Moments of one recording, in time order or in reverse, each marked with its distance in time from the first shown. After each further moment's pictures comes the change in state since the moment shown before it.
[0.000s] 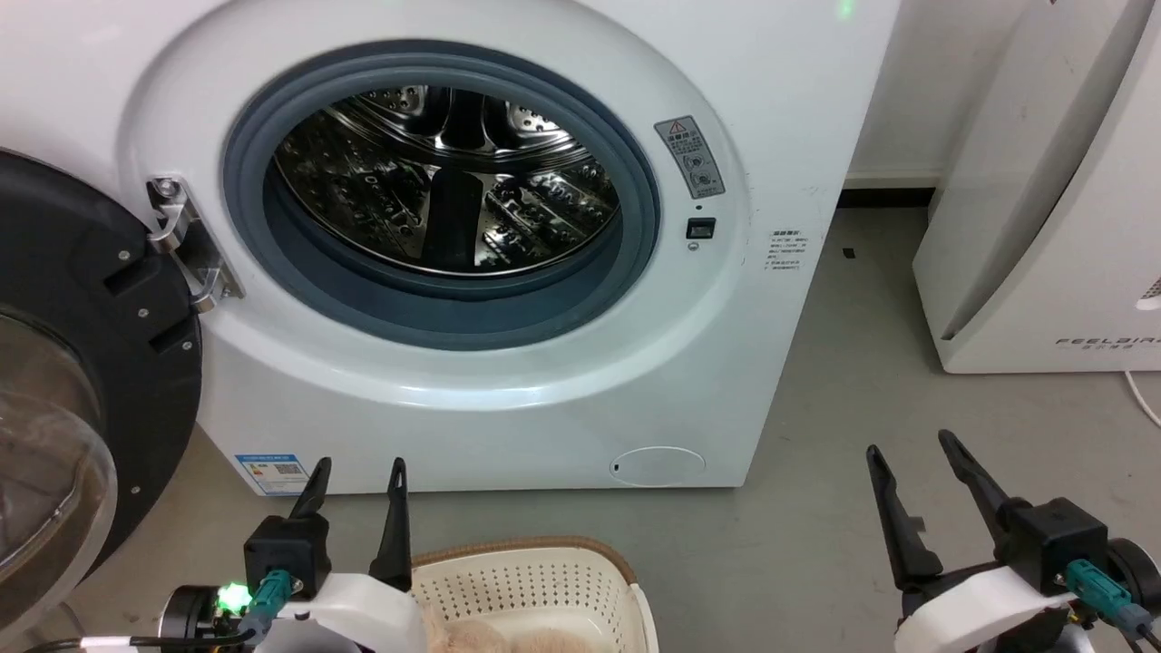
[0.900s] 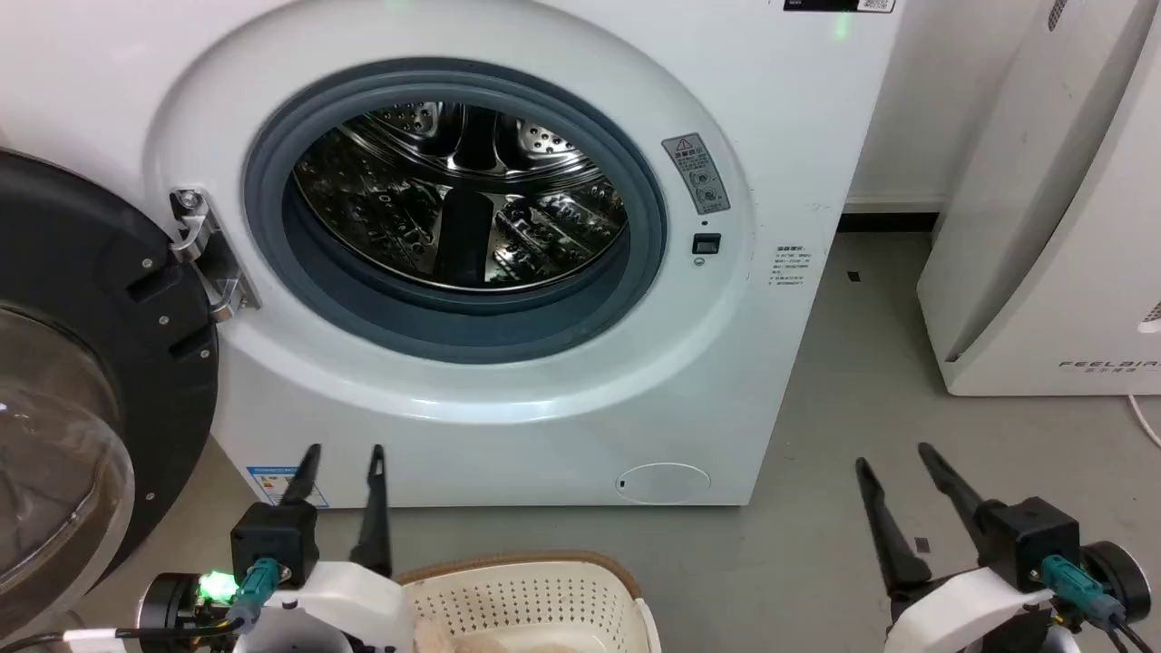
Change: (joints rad) left arm 0.000 0.000 0.025 -0.056 0.039 -0.009 0.046; right arm 0.000 0.000 0.019 0.015 -0.019 0.000 0.046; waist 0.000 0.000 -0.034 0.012
